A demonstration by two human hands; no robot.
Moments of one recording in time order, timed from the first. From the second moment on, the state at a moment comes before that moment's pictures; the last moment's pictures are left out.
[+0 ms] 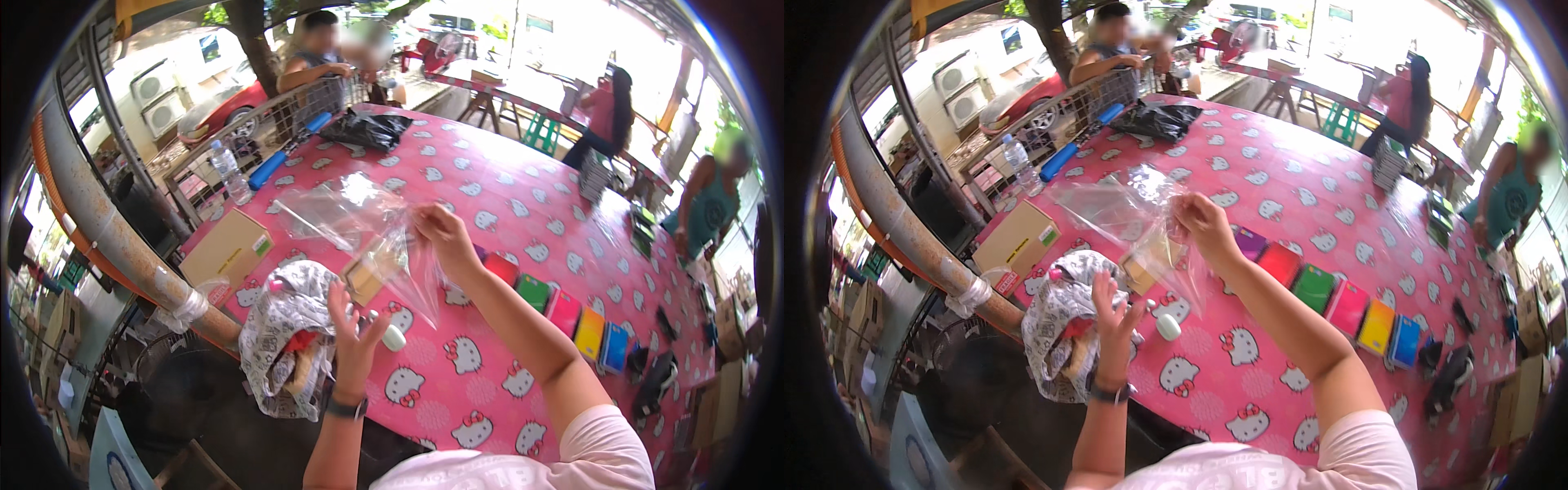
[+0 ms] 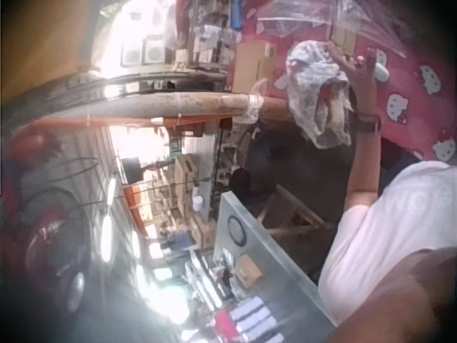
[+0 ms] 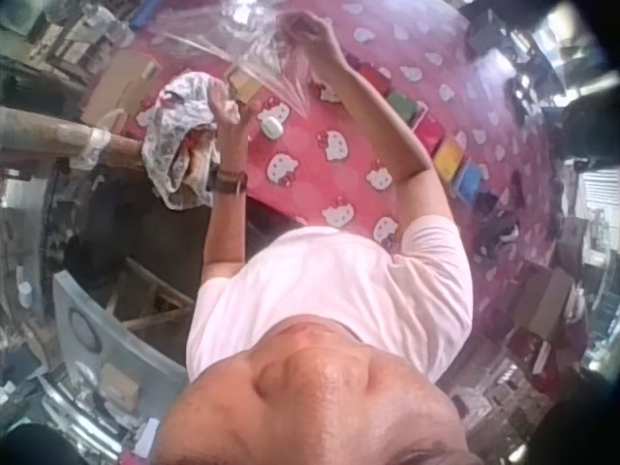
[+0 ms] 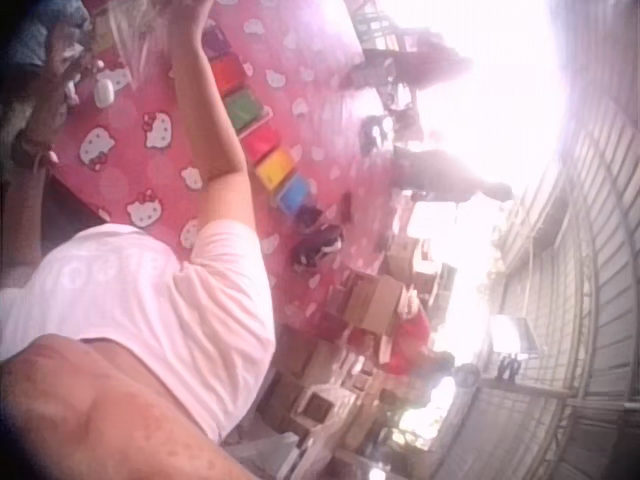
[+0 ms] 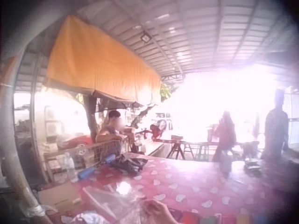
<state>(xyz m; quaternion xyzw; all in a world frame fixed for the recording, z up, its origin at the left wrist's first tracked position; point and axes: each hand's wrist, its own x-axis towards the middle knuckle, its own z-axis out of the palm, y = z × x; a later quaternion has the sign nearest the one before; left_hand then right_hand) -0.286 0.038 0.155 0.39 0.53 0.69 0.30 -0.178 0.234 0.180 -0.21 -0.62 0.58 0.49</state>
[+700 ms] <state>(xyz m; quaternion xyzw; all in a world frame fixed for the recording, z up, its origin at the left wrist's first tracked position) -0.022 0.035 0.064 0.58 0.38 0.43 0.58 0.157 -0.028 0.042 -0.34 -0.11 0.63 0.69</state>
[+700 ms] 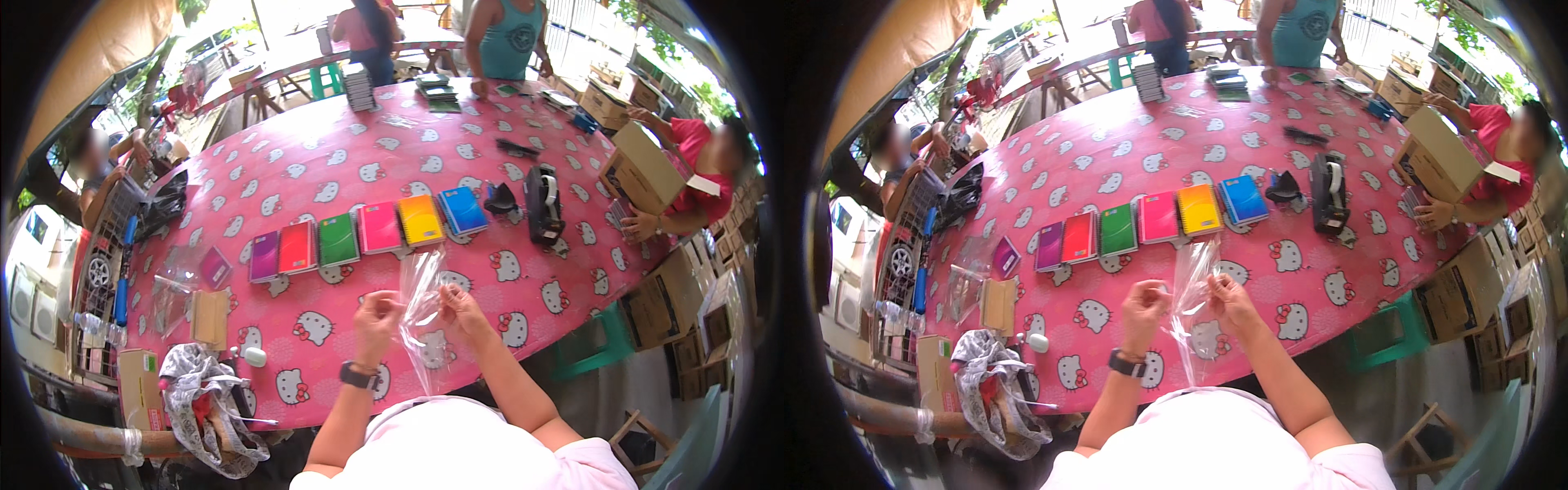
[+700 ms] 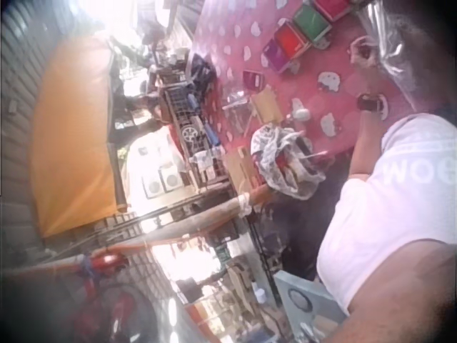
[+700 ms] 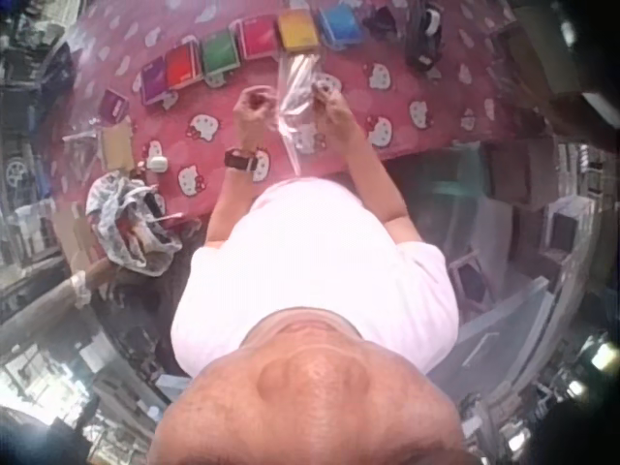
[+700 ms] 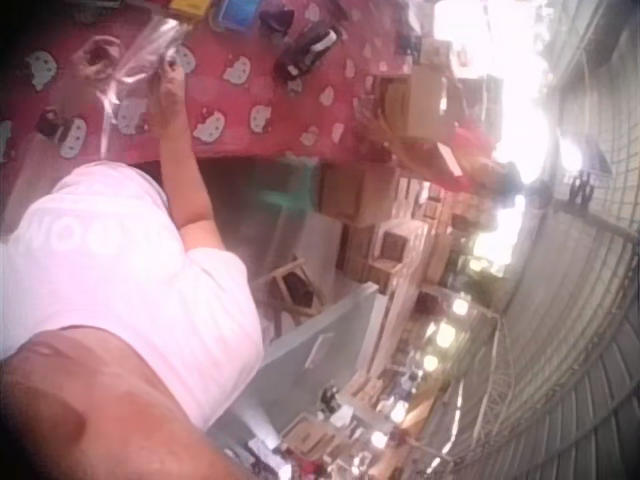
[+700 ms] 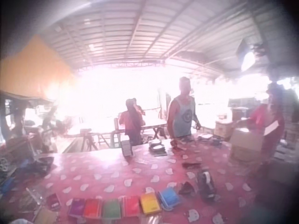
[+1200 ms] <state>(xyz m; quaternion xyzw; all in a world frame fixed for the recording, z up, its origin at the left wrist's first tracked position) -0.022 0.033 0.055 0.51 0.28 0.48 0.65 0.180 -0.028 0.060 -0.38 -0.17 0.65 0.64</state>
